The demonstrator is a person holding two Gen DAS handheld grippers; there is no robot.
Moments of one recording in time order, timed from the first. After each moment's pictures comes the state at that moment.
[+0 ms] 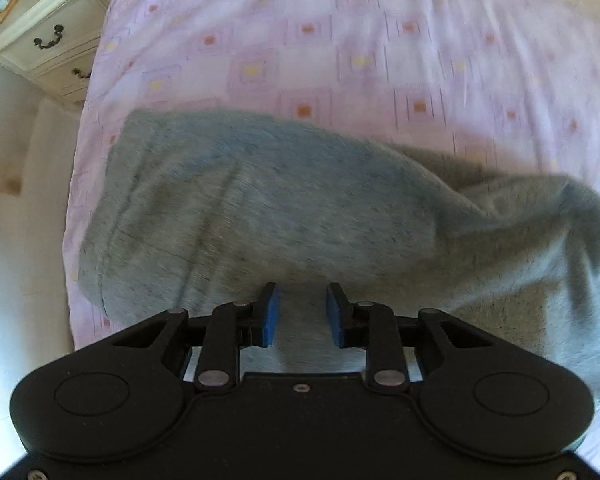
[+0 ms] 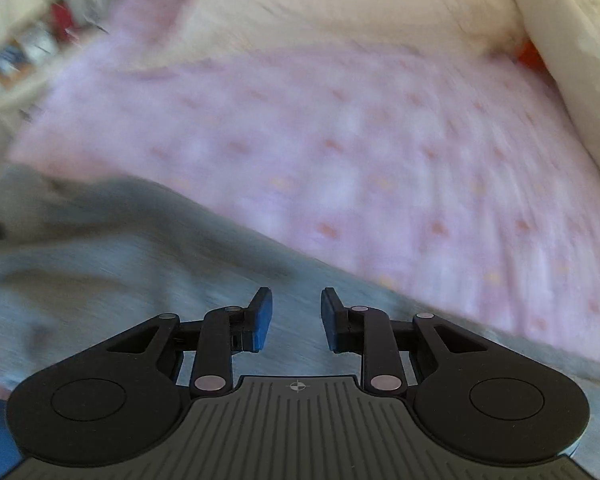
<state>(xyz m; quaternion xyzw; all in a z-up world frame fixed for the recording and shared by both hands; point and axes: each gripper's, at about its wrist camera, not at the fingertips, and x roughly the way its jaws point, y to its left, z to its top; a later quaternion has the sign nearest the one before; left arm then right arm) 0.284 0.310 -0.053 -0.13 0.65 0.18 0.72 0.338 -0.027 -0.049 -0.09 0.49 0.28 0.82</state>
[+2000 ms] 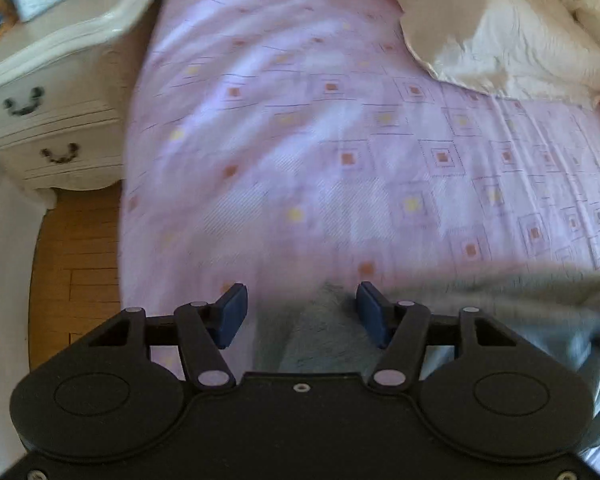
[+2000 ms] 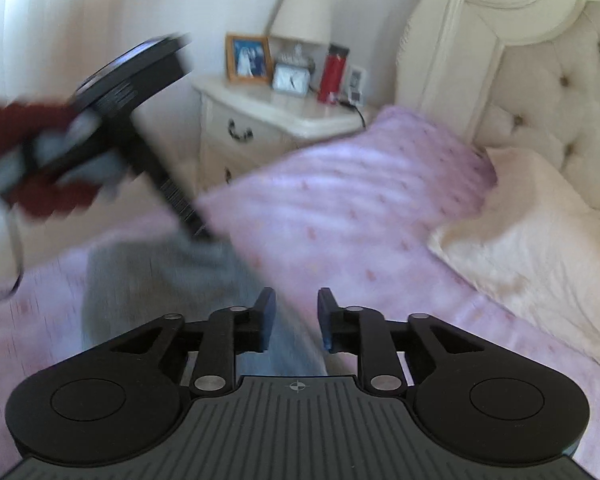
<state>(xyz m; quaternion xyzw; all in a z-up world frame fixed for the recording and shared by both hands) 0.253 0.481 -0.071 -0.14 0.53 0.10 0.83 0.252 0.225 -0.022 -0.24 0.24 0.54 0.77</state>
